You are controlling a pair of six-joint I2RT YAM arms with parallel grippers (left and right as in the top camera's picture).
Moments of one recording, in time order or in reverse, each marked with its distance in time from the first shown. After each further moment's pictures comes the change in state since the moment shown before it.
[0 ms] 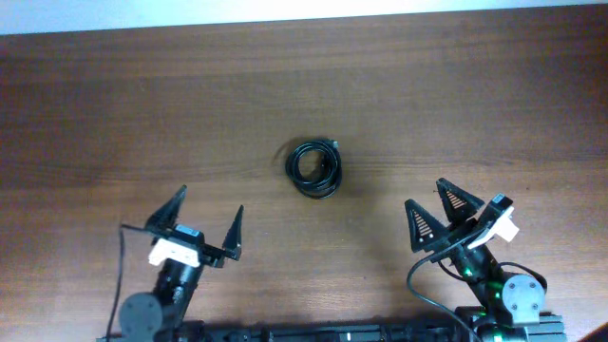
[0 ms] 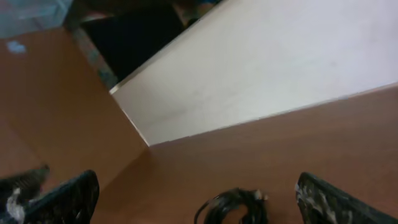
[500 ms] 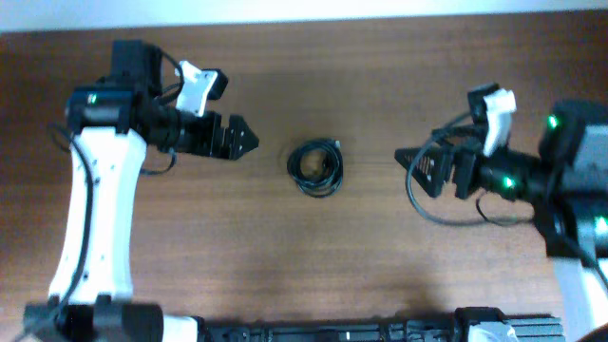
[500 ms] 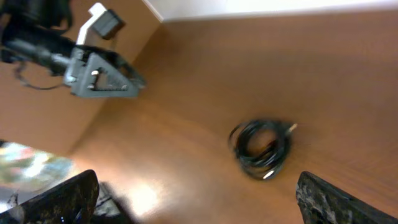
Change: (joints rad) left arm 0.000 1.569 1.495 -1.350 0.217 0.145; right arm -0.003 1.068 1.228 -1.102 -0.322 -0.562
